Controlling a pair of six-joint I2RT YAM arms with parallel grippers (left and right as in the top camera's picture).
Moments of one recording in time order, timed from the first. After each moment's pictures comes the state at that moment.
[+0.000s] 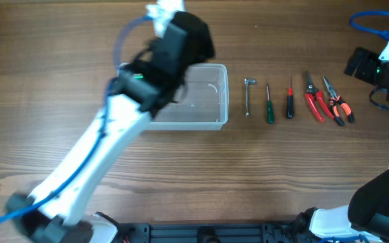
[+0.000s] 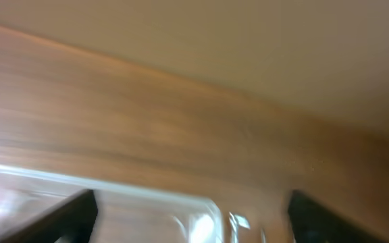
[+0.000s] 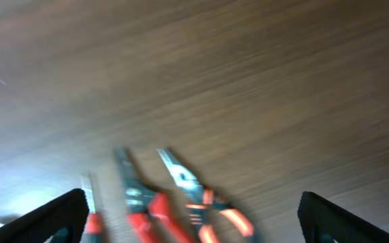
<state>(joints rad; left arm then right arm) -0.59 1.59 1.61 -0.63 -0.34 -0.65 -0.43 1.64 1.36 -0.63 -0.07 -0.03</state>
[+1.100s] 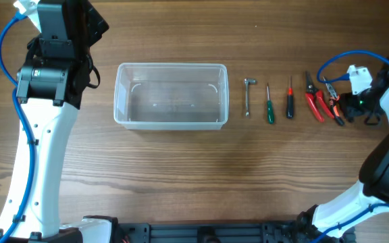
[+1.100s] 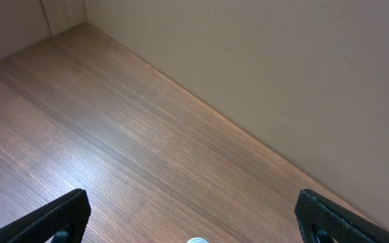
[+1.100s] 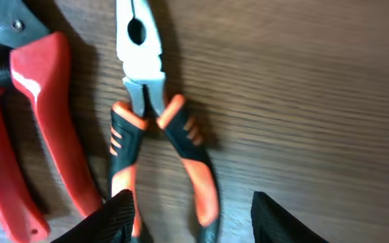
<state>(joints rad) -0.11 1.47 1.61 -0.73 -0.46 -0.59 -0.50 1.92 1.25 -0.65 -0.06 -0.68</state>
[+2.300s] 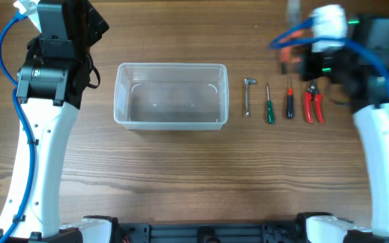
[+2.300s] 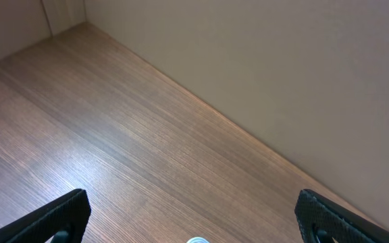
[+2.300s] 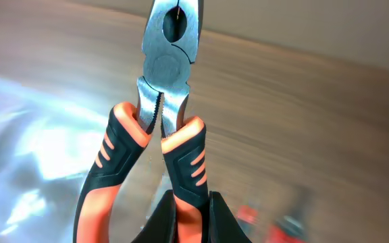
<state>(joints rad) -0.11 1.47 1.61 -0.74 -0.46 -0.59 0.05 1.42 1.47 -0.82 -0.28 -0.21</state>
